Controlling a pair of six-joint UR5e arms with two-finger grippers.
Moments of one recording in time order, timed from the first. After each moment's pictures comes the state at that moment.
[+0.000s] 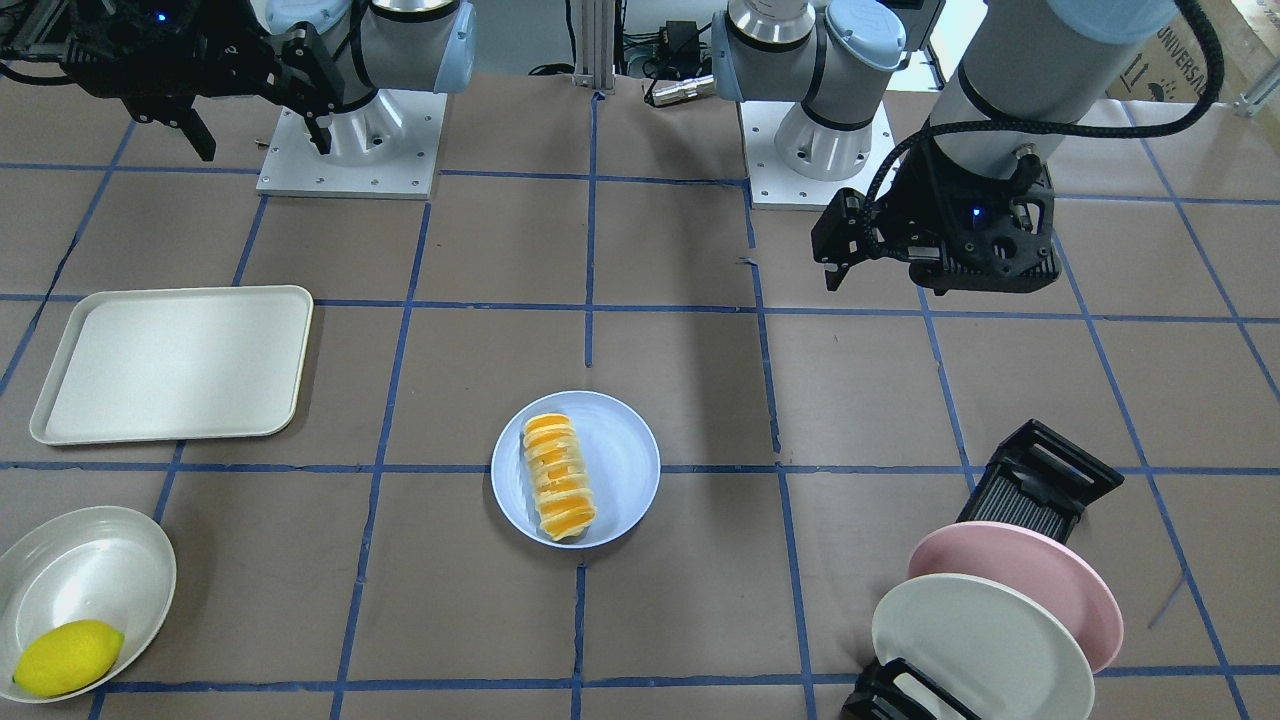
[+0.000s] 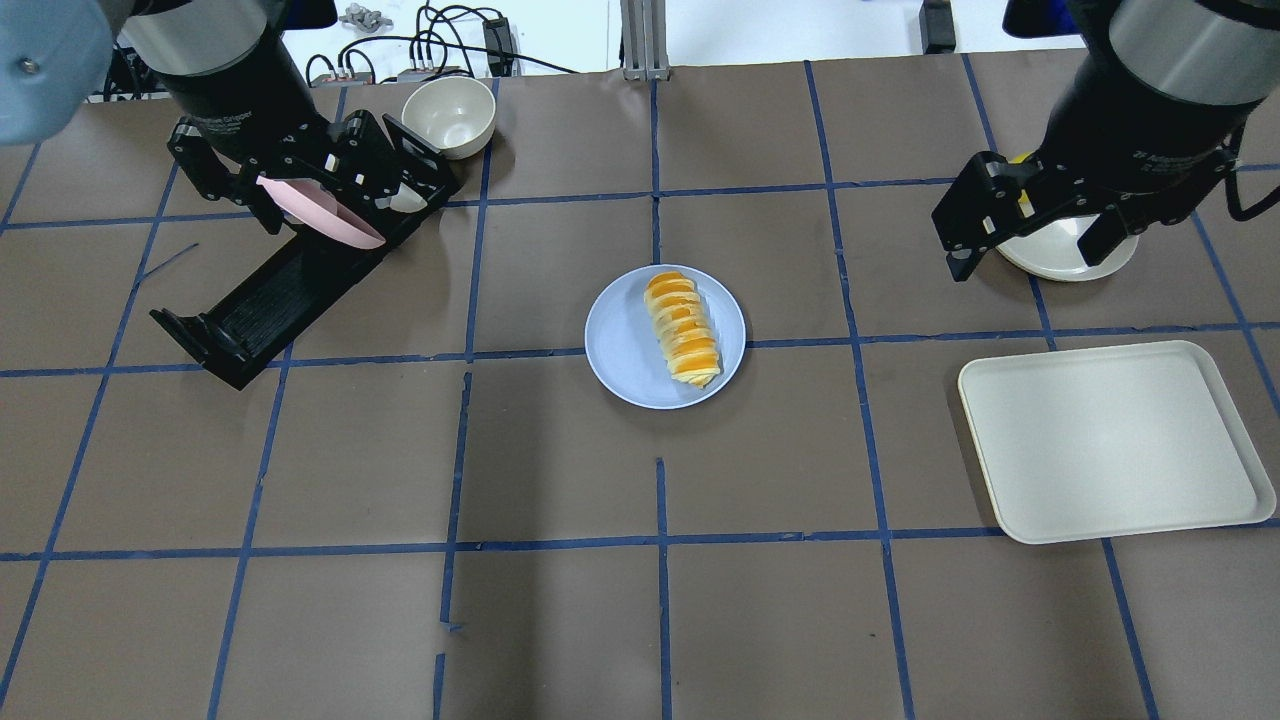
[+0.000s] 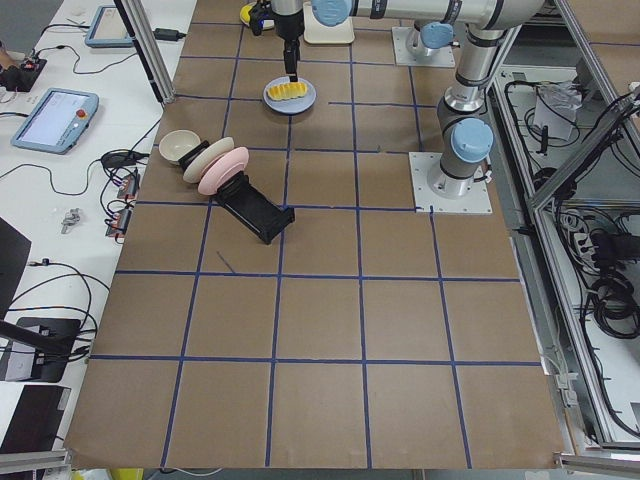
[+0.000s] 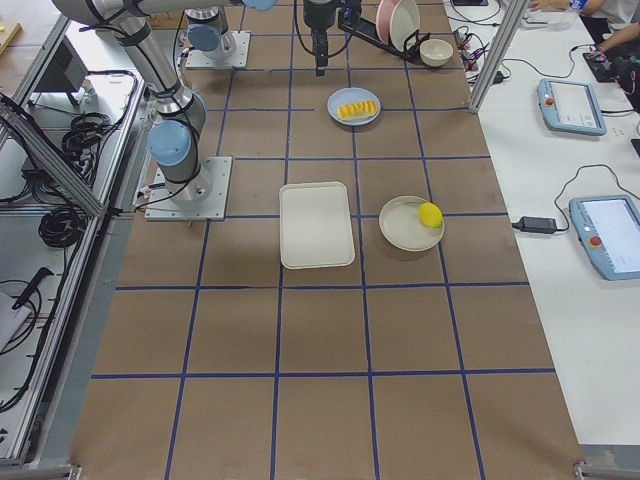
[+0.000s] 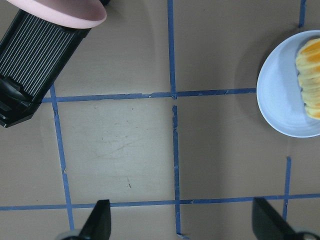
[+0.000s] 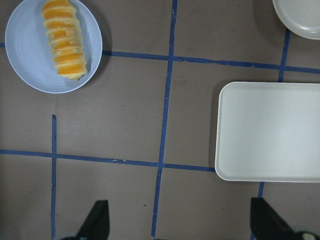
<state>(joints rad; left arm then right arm) -1.55 -1.66 -1.44 -1.69 1.58 0.06 1.52 -1.73 1.58 -1.41 -1.55 -0.15</state>
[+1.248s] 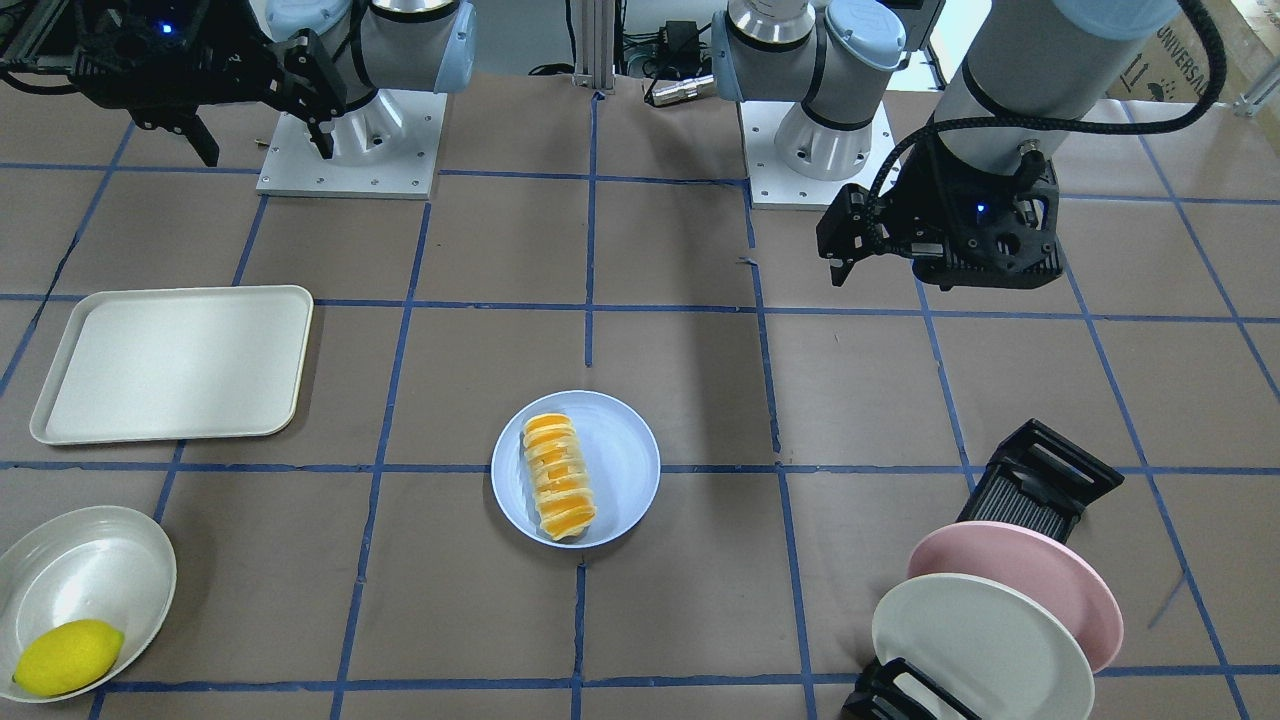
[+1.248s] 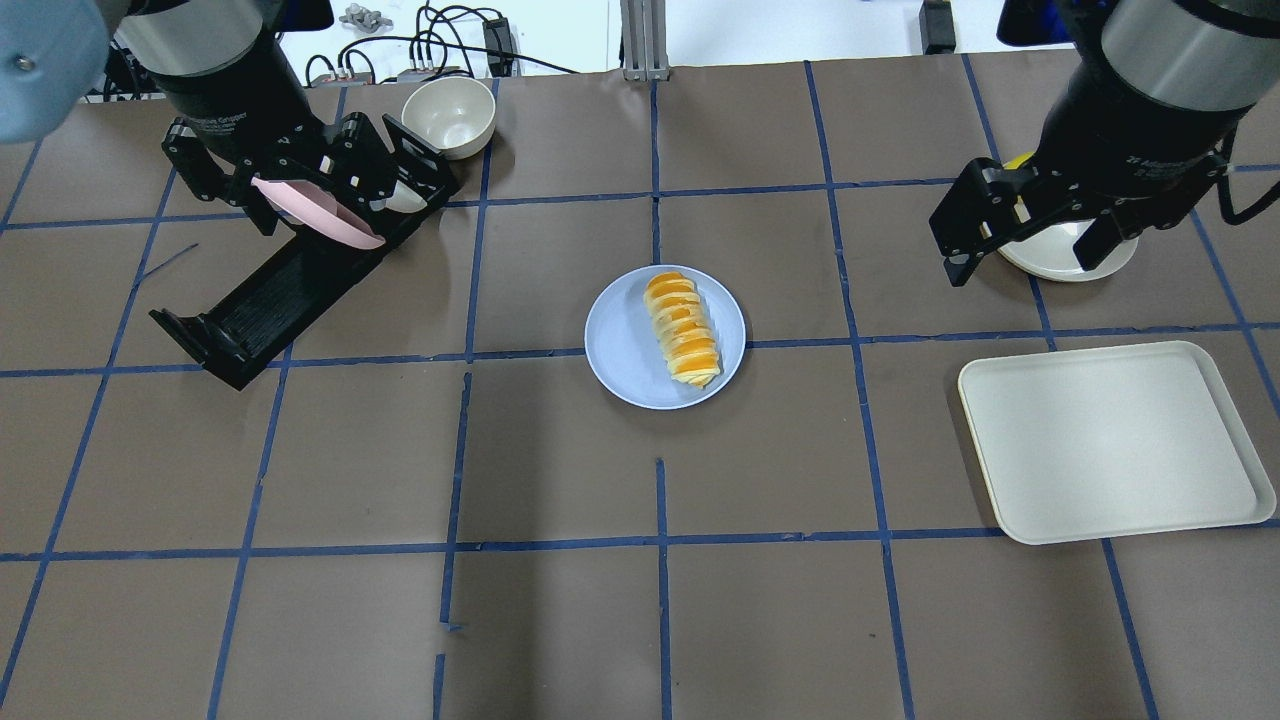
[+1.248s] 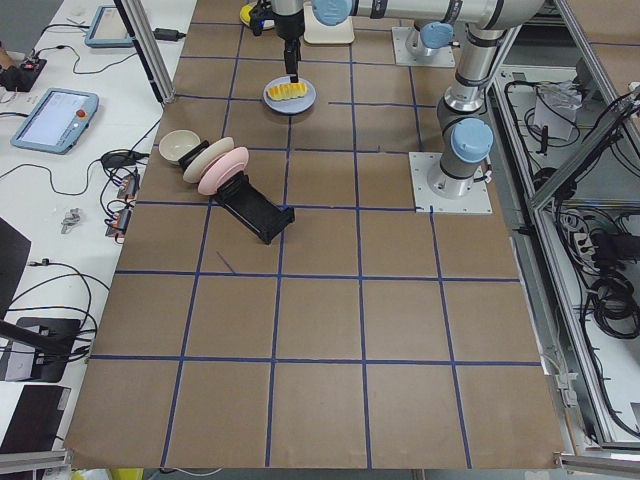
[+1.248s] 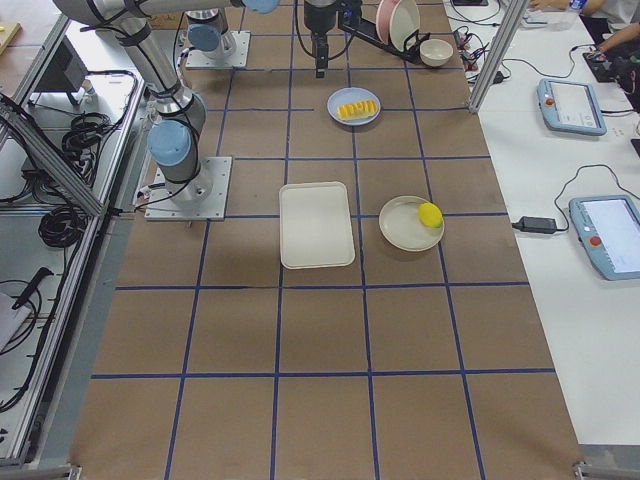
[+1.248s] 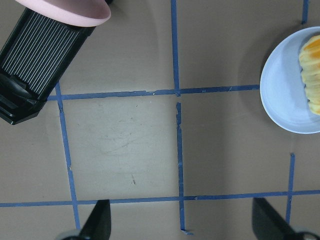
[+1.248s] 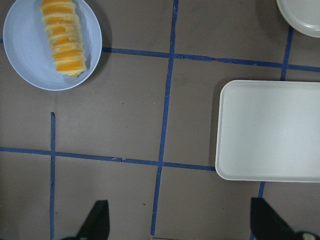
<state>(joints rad) -1.55 -1.67 -1.43 -1.69 1.59 0.06 1.52 -1.72 1.58 -1.41 -1.55 -0.16</state>
